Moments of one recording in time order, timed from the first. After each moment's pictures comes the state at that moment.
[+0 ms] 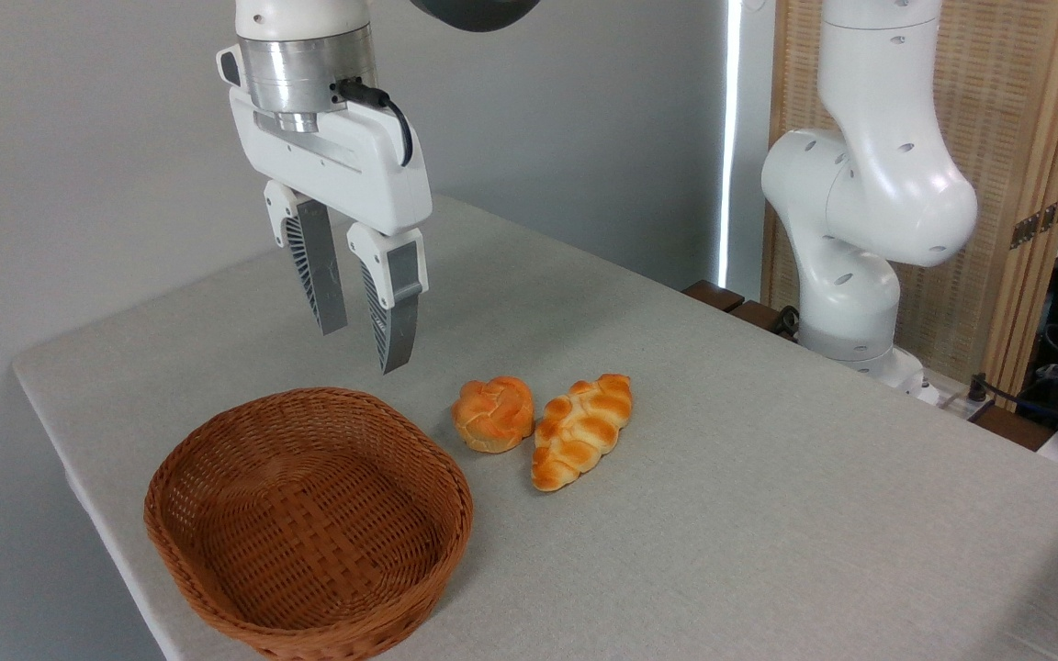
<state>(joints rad) -0.13 0.02 -0.01 -1.67 -0.03 1.76 0.57</state>
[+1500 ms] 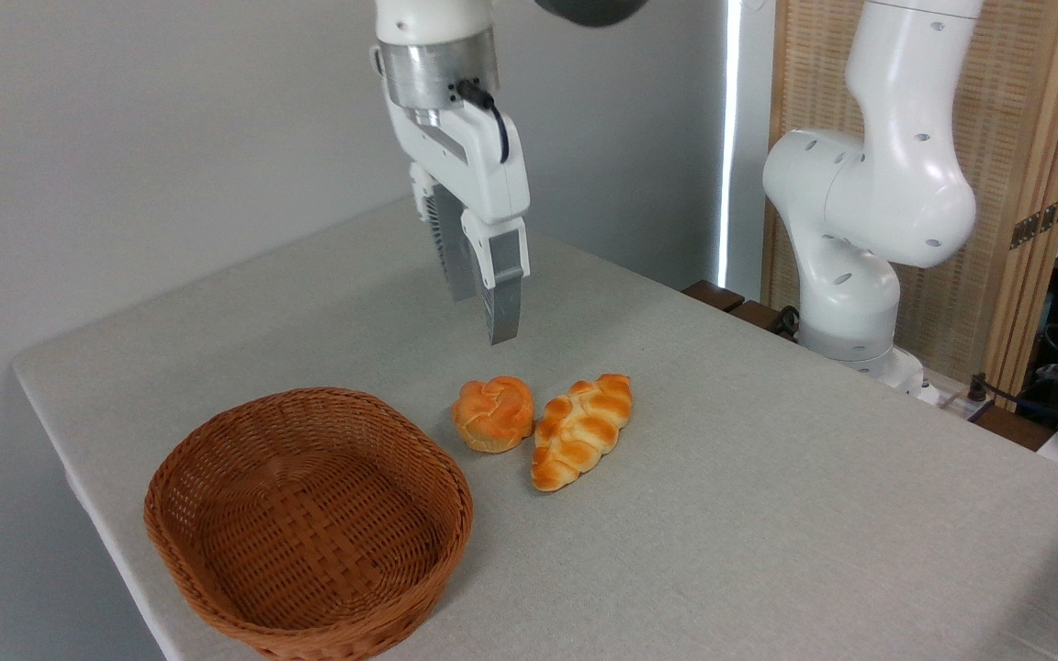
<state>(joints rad) -0.19 -0.32 -0.01 -2.11 -0.03 1.81 0.85</state>
